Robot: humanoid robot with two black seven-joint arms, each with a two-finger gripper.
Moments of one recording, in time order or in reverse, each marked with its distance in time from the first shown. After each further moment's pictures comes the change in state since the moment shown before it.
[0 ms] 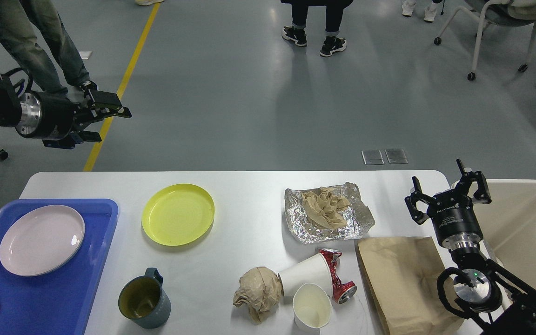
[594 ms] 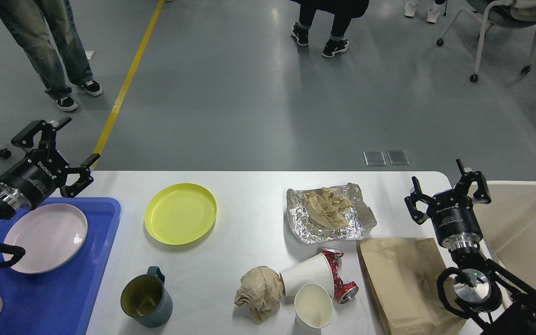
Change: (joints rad) left arm 1.098 -0.005 -1.636 0.041 -0.005 0.004 0.000; right arm 0.000 0.000 0.000 0.000 0.000 0.000 0.000
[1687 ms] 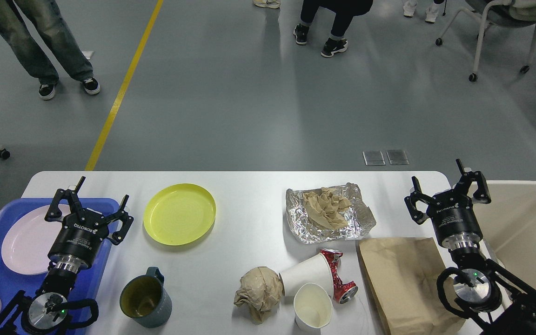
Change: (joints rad) left arm 0.408 -0.500 -0.639 -0.051 0.017 -0.002 0.000; right arm 0.000 0.000 0.000 0.002 0.000 0.000 0.000
